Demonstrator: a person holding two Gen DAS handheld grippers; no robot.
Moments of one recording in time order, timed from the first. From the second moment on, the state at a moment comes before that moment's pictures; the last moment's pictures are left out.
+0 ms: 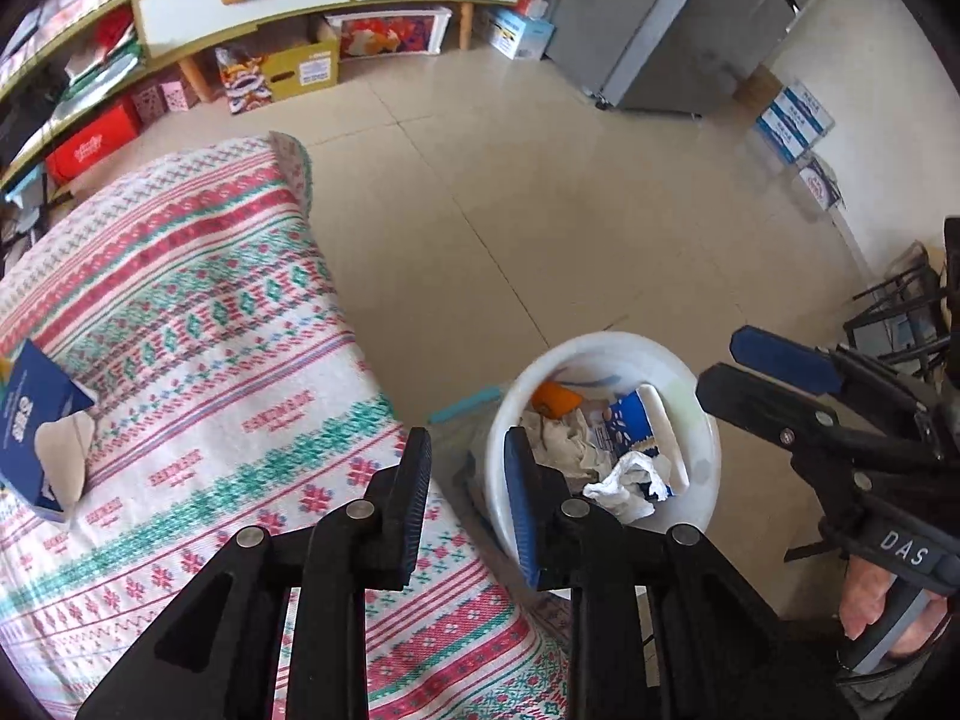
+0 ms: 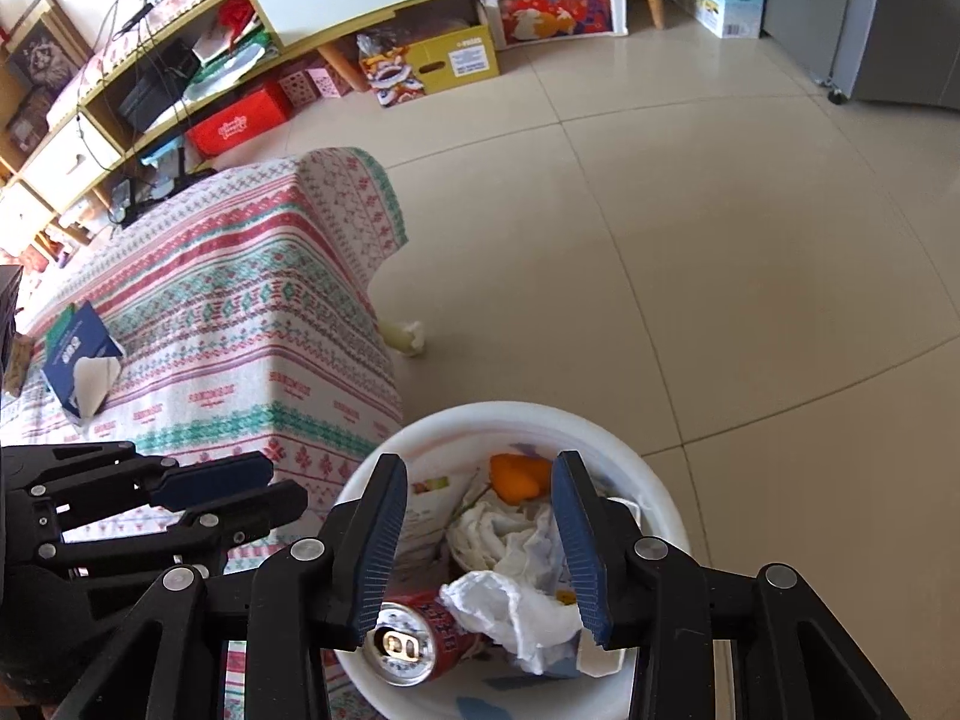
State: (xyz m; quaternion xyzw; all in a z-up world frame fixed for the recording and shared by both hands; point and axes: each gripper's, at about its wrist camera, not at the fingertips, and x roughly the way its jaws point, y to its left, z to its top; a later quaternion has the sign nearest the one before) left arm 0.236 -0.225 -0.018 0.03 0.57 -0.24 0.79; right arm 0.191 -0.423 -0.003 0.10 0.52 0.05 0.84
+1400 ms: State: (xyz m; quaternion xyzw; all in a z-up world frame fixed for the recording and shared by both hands) left arm 0.354 0.074 -0.078 -0.20 0.58 -0.02 0.79; right arm 0.263 -0.193 -0.035 0.03 0.51 0.24 0.82
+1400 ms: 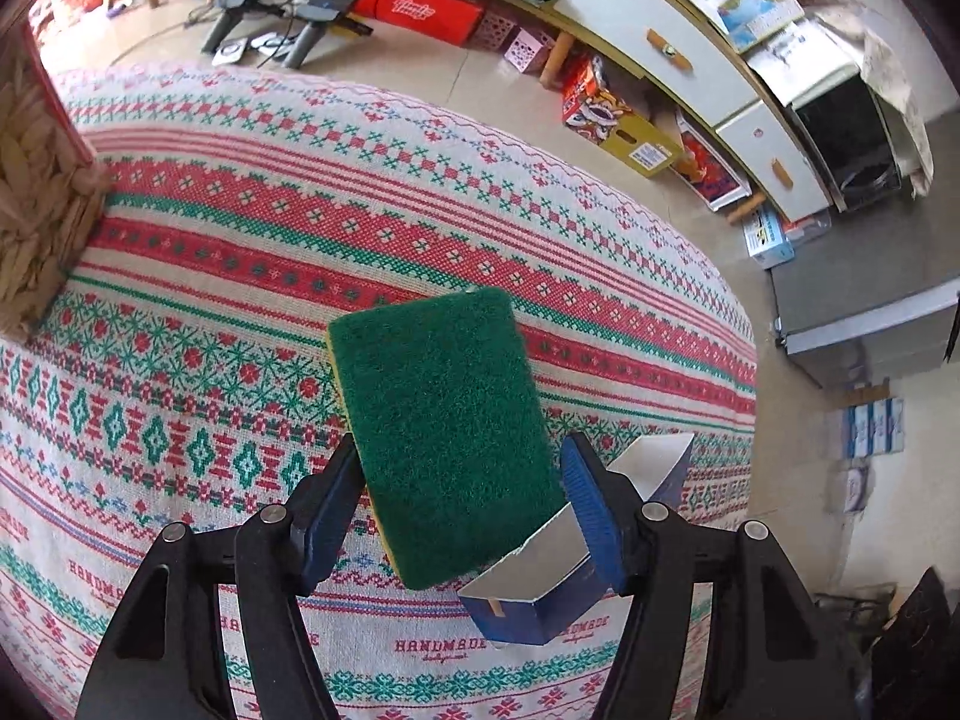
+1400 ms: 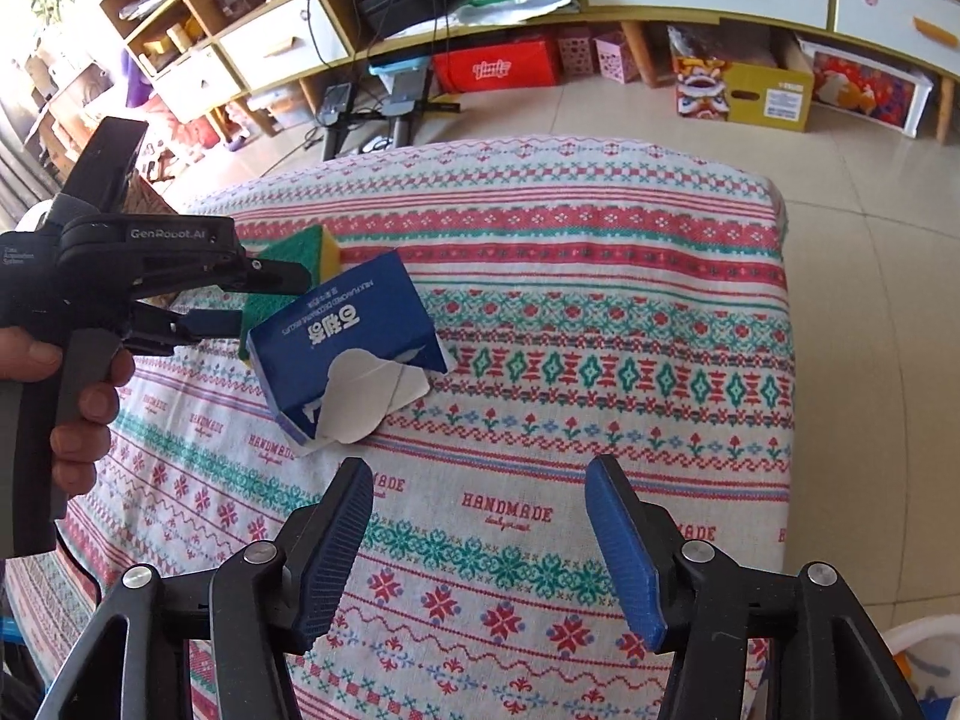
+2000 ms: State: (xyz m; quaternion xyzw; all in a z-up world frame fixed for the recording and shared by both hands) left arm 0.303 0.005 -0.036 -0.13 0.57 -0.13 0.80; right arm 0.271 -0.219 -0.054 0.22 0.55 0.29 0.75
